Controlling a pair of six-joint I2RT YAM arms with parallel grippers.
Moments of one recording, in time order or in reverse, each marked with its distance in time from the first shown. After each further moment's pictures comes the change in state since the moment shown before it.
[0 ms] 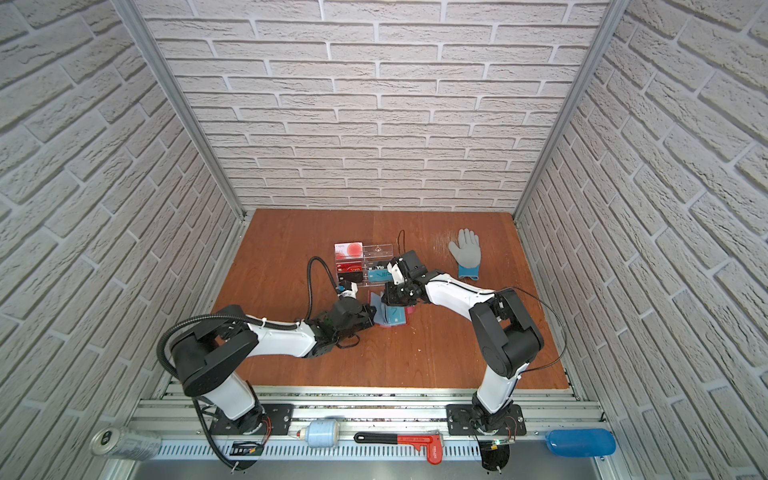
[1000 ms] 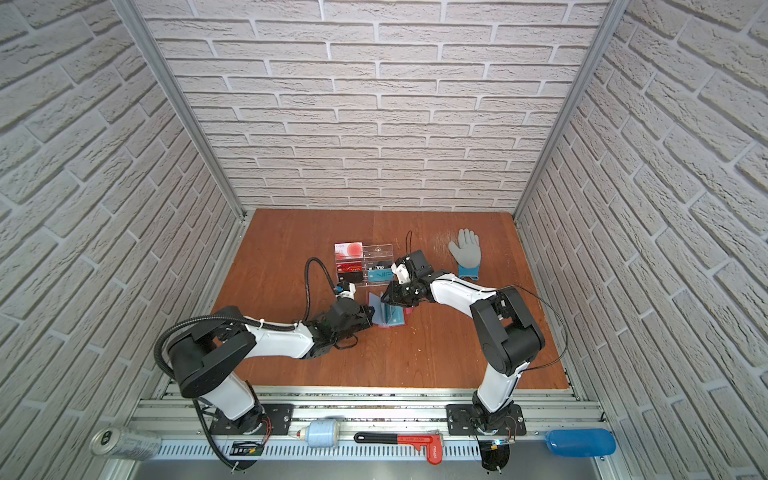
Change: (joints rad) left arm 0.006 -0.015 -0.024 0.011 0.000 -0.001; right arm -0.054 0.008 -0.030 0.039 -0.124 0.037
